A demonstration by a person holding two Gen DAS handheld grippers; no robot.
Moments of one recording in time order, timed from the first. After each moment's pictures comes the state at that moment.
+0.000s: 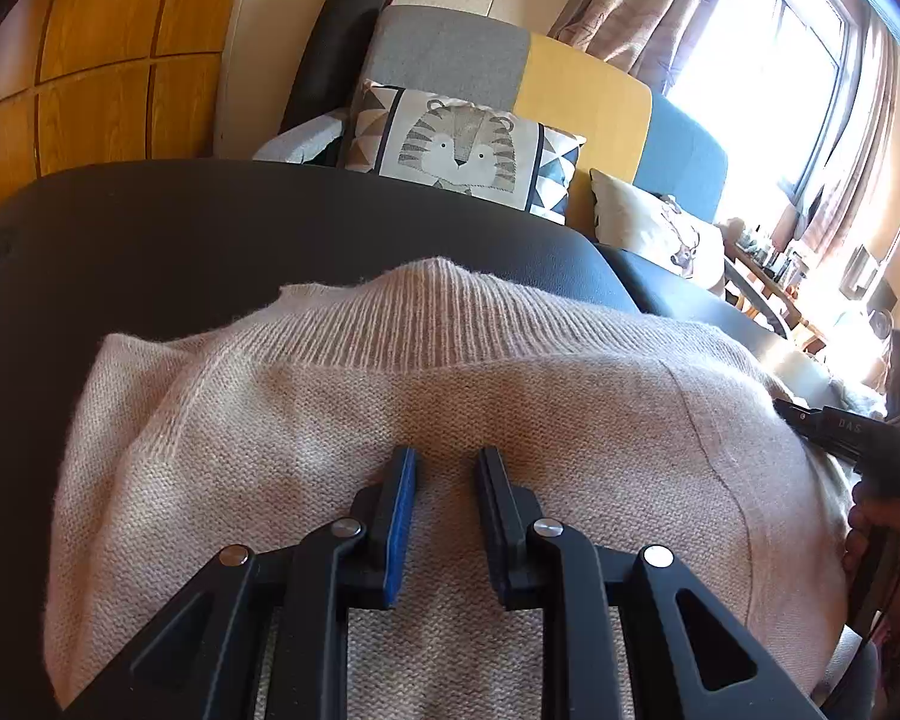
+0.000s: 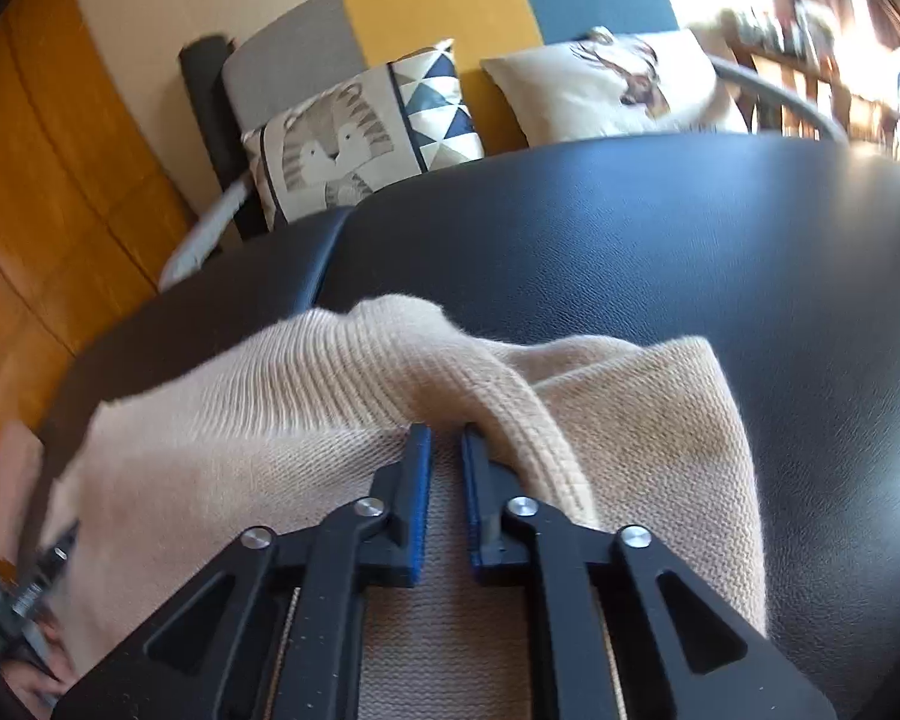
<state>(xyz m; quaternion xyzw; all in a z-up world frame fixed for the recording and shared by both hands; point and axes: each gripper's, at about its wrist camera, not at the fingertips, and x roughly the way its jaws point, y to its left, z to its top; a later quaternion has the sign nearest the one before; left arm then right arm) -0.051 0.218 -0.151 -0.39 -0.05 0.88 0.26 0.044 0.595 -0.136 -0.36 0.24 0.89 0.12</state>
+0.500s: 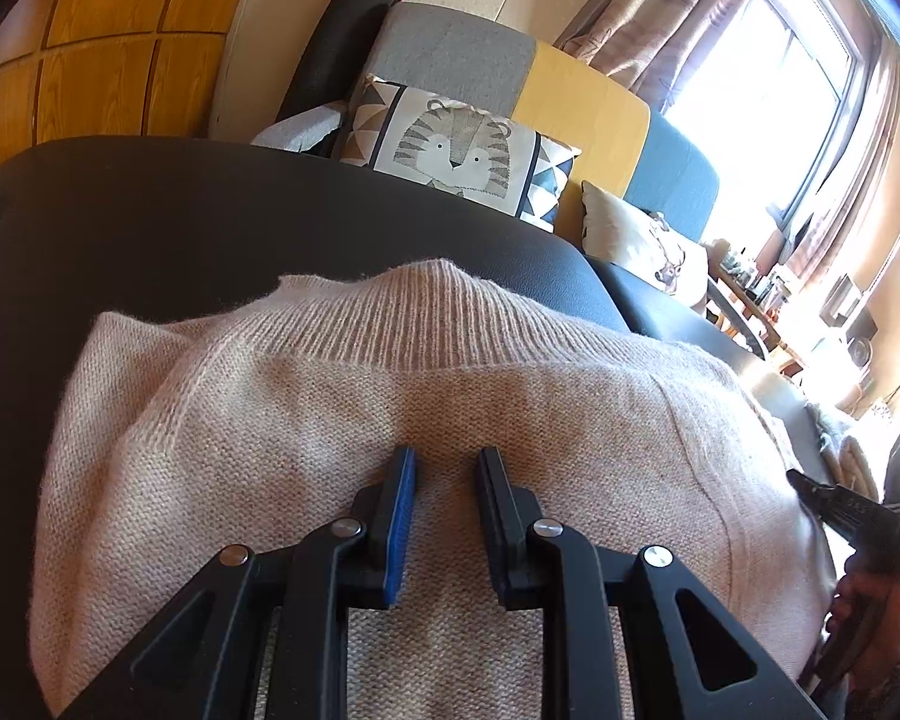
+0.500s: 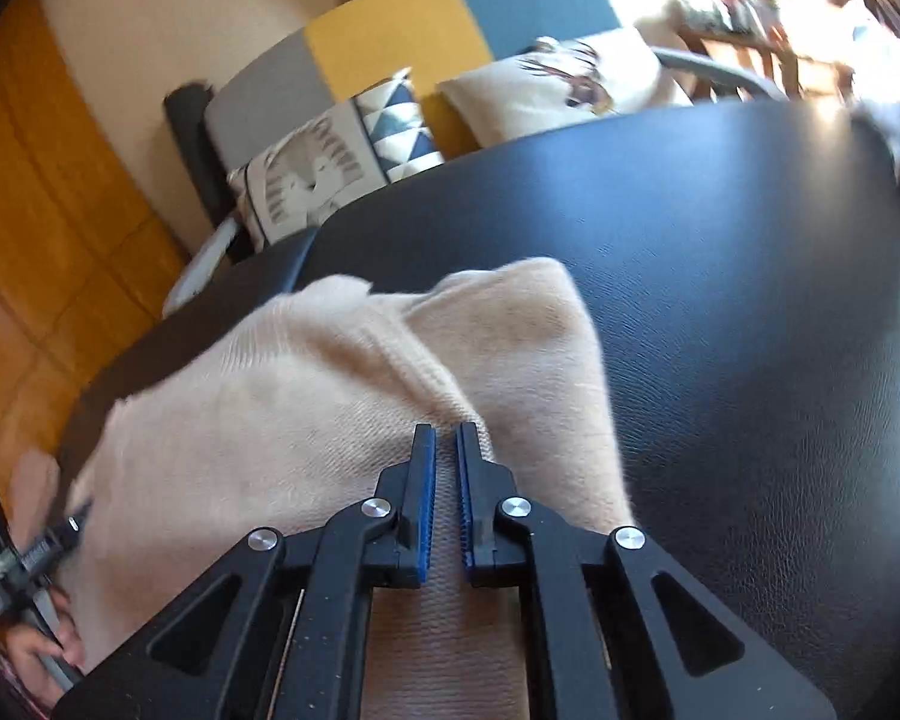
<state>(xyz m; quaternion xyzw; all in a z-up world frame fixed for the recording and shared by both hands) -0.056 0.210 -0.153 -0.39 -0.09 0.87 0.28 0.110 0.604 -0.146 -0.32 0.28 0.90 0.14</state>
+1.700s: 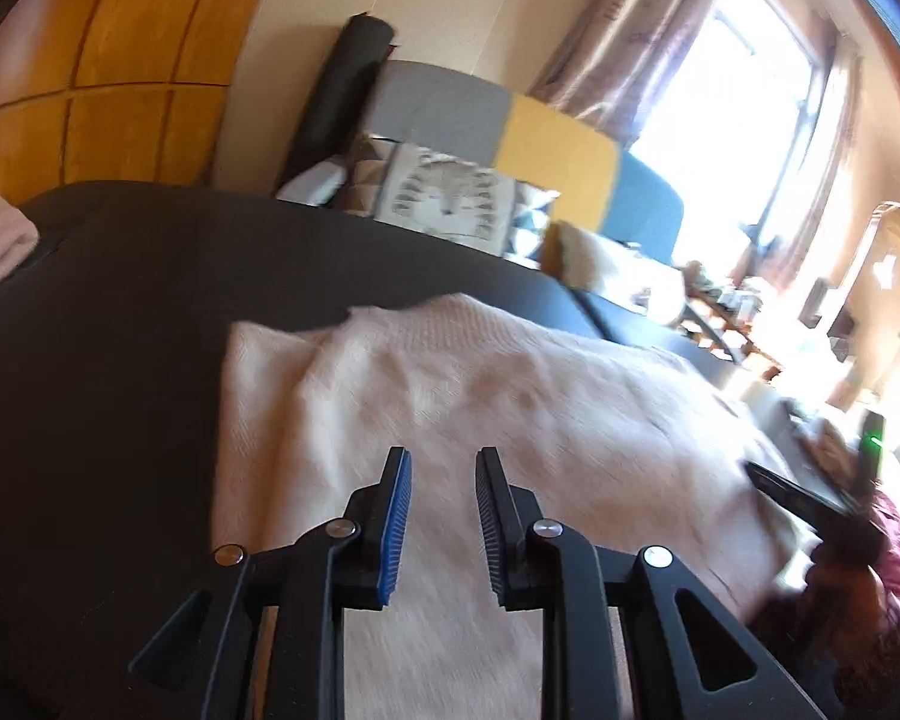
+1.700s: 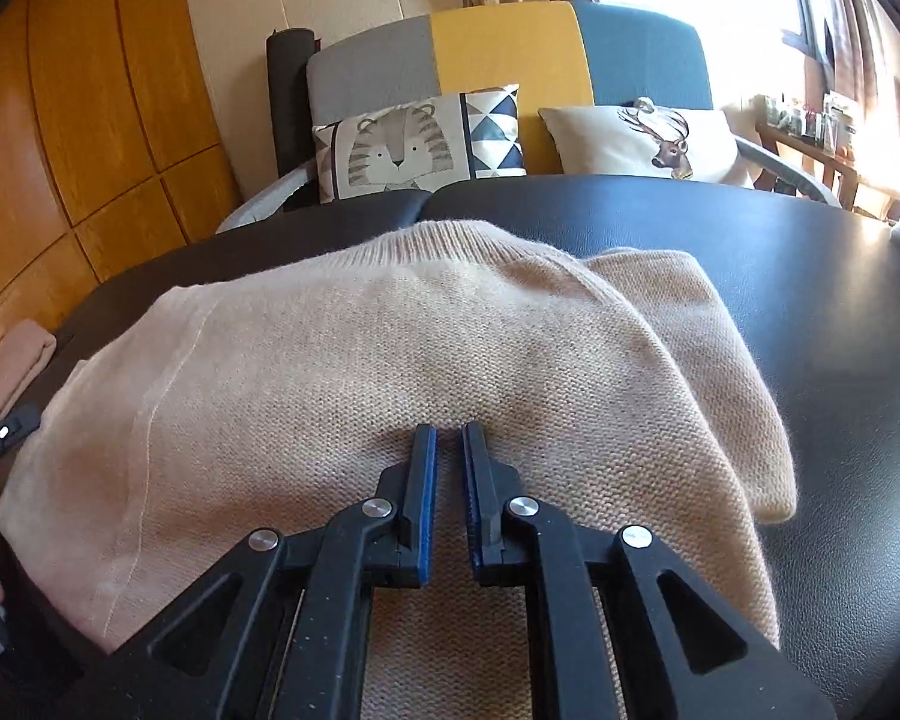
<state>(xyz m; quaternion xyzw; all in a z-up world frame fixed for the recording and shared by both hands) -0.016 0.139 -0.141 -0.35 -0.08 0.90 0.26 0.114 0.493 -0.132 -0.33 0.14 0.92 0.12</state>
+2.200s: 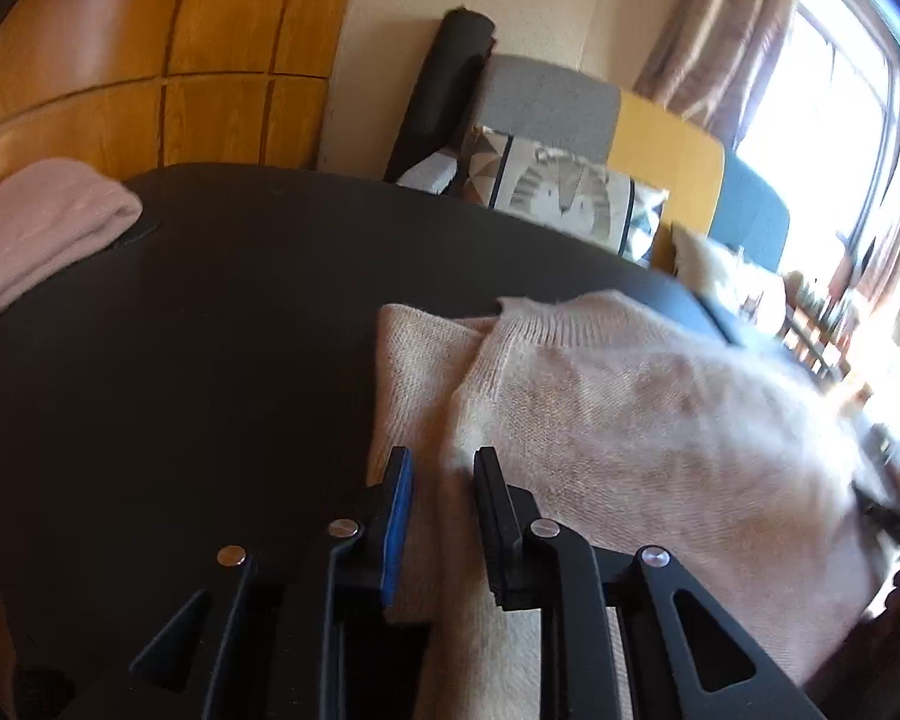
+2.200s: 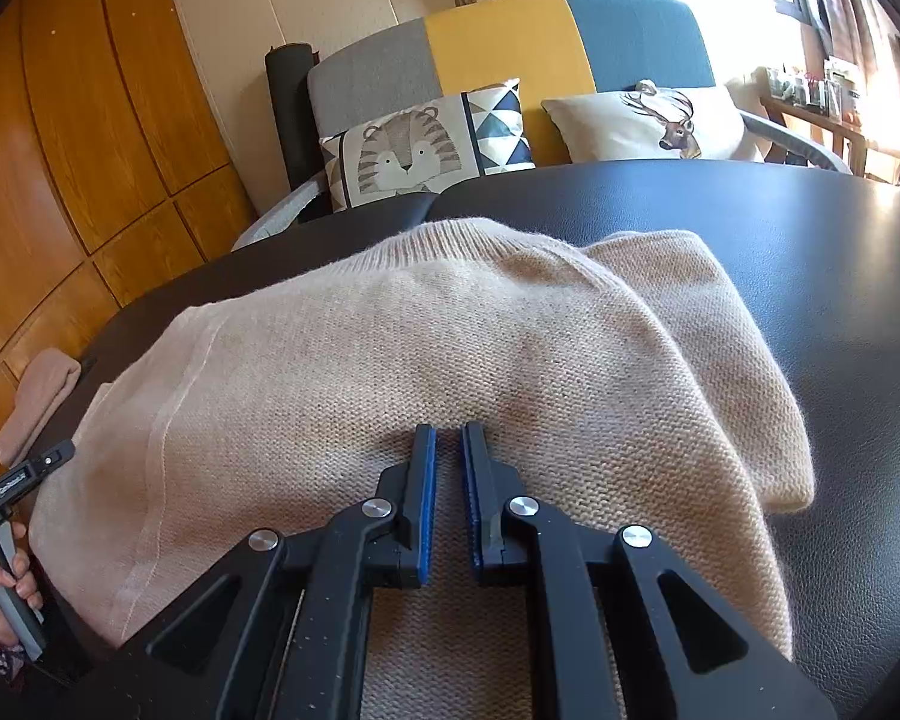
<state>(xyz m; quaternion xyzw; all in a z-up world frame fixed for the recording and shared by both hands) -0.003 0.100 -0.152 -0.34 -0.10 0.92 0.17 0.121 0.502 -0.132 -0.33 0.18 0.92 0.10</state>
